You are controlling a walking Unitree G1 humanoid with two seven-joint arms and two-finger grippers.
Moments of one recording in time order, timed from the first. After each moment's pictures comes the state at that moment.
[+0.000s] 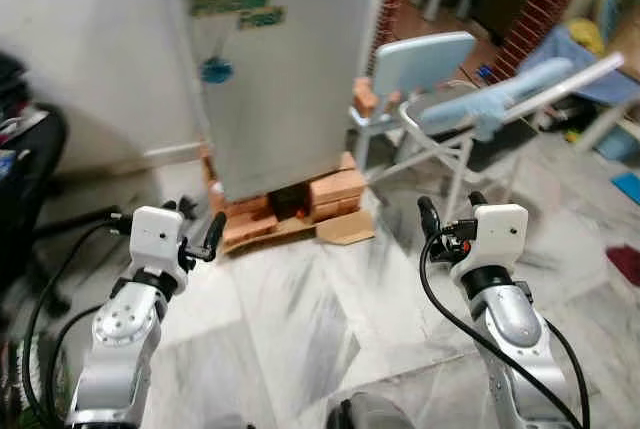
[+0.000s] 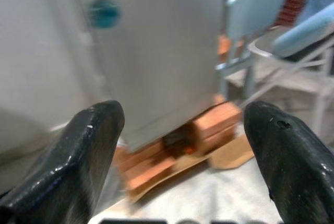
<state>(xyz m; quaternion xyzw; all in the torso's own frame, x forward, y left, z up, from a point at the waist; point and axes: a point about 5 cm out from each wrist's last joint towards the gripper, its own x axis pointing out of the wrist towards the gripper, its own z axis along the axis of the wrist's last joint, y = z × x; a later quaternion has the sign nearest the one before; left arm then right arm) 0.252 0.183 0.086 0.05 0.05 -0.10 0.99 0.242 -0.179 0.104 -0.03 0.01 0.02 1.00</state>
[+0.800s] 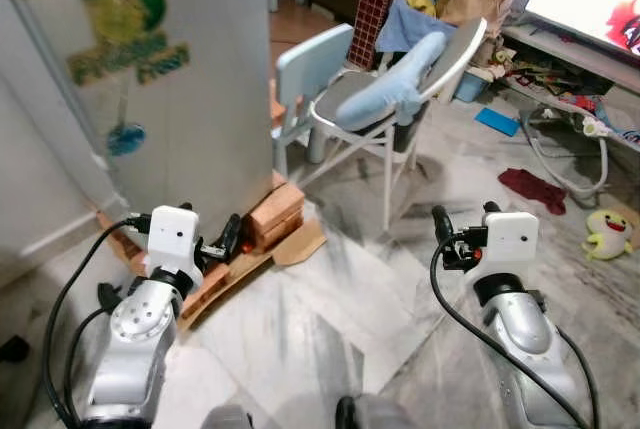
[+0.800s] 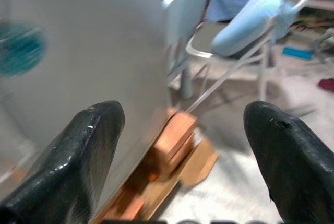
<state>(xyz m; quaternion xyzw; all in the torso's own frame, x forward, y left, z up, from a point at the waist) 0.249 0.187 0.081 0.06 0.07 -0.08 0.99 0.239 -0.175 0.094 -0.03 0.03 0.02 1.00</state>
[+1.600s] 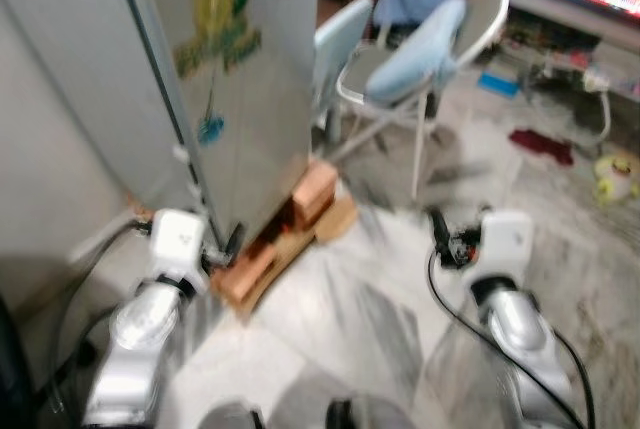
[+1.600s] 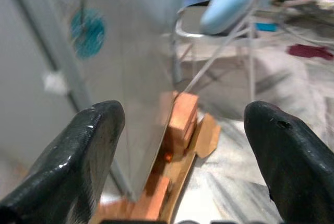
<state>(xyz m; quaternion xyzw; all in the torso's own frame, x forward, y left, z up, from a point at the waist) 0.249 0.166 0.079 0.07 0.07 -0.13 0.99 0.240 -0.189 0.090 -0.03 0.04 -0.02 1.00</state>
